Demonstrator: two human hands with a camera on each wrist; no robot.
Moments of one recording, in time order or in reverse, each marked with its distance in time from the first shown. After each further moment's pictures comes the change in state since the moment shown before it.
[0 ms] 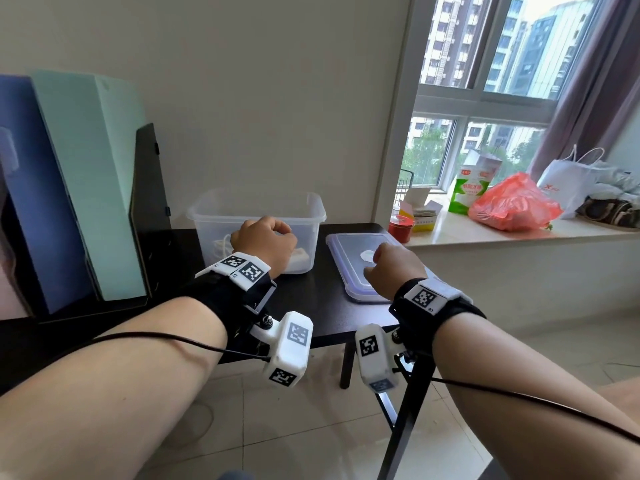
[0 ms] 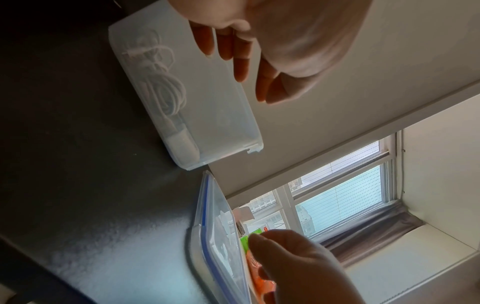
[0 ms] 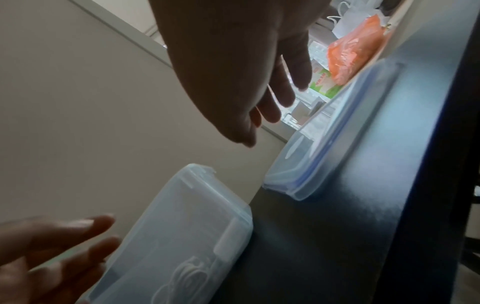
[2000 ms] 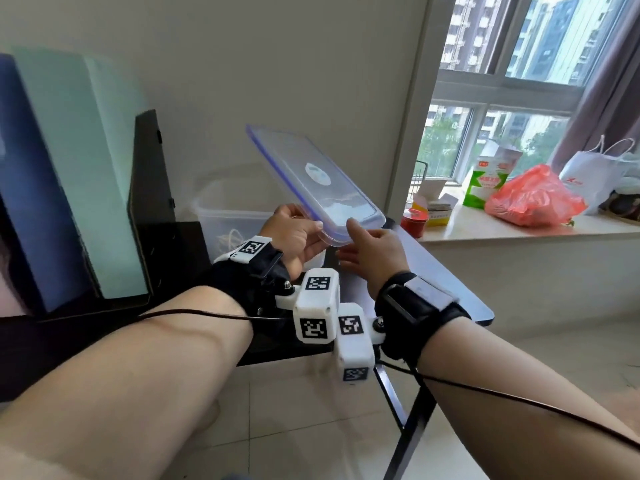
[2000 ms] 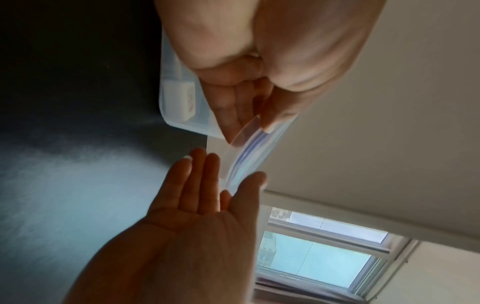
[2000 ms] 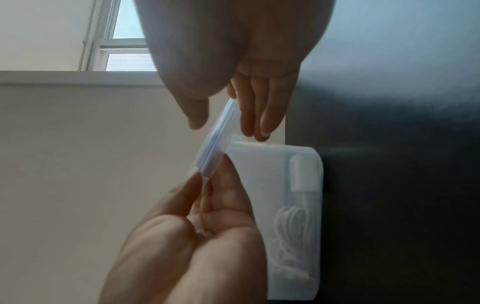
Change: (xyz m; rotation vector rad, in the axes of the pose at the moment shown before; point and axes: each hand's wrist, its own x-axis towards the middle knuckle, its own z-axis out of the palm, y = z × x) left_hand 0.019 0.013 0.023 -1.139 -0.275 -0.160; right_hand 0.006 -0.051 0.020 1.216 0.014 0.098
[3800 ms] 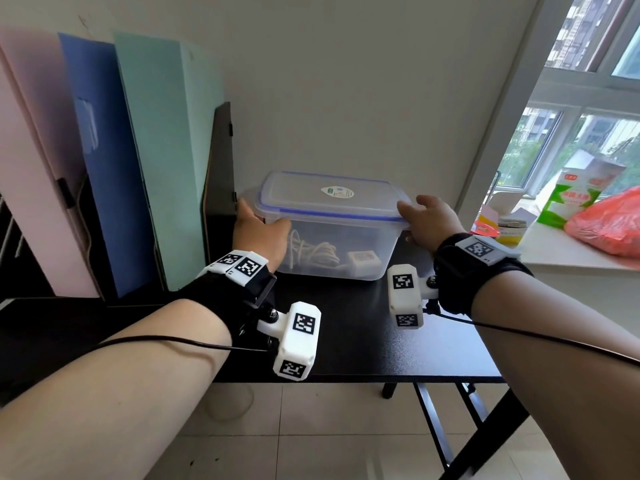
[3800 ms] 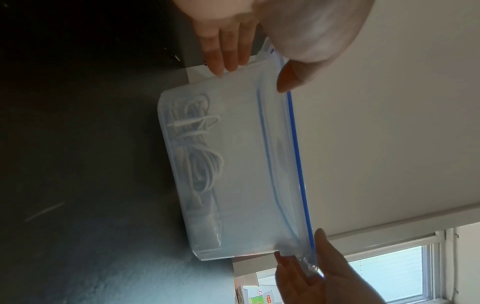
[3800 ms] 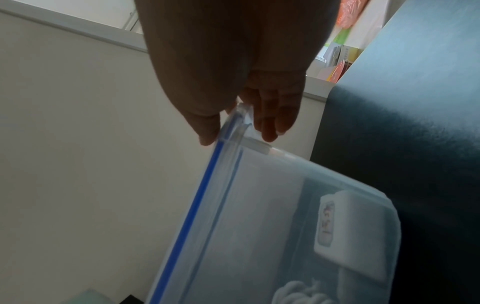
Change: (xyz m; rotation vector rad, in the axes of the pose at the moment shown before) left_hand 0.034 0.027 -0.121 0.667 0.577 0.188; right_hand 0.092 -0.025 0.042 -0.528 -0.061 -0.081
